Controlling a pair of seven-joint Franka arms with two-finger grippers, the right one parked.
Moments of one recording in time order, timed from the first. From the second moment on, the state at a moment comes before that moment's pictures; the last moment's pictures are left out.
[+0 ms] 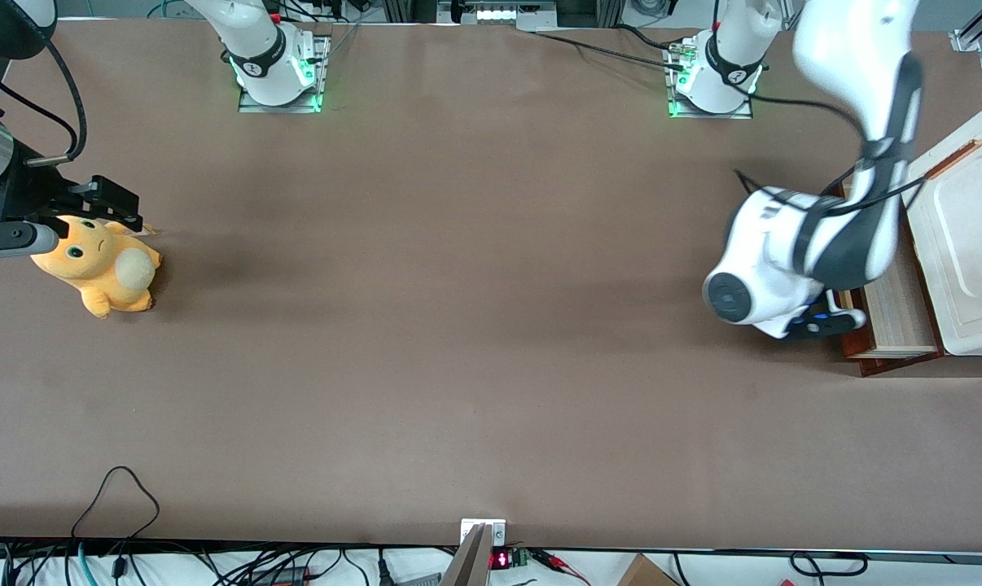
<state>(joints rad) -0.22 0.46 0.02 -1.69 0.71 1.48 -0.60</state>
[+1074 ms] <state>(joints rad) 0.11 0.16 -0.02 -1.49 -0.01 1.63 -0.13</state>
